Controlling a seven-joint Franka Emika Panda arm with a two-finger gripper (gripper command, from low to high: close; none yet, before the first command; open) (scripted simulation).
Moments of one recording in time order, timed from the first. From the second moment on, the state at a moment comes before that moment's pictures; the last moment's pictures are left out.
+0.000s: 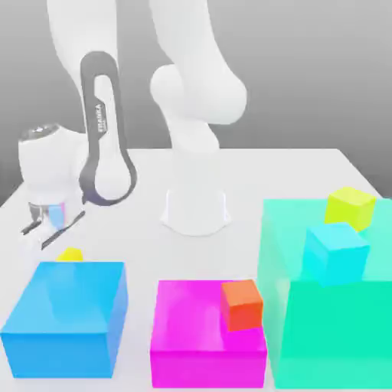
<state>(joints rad) -0.81 0.23 -0.06 -2.84 0.19 3.07 1.64</state>
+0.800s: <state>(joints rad) -0.79 0.12 -0.11 -2.62 -0.49 2.70 1.05</state>
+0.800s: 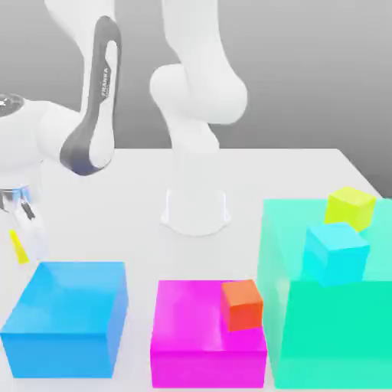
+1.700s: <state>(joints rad) -0.23 -0.18 0.29 -2.56 0.01 2.38 1.92</state>
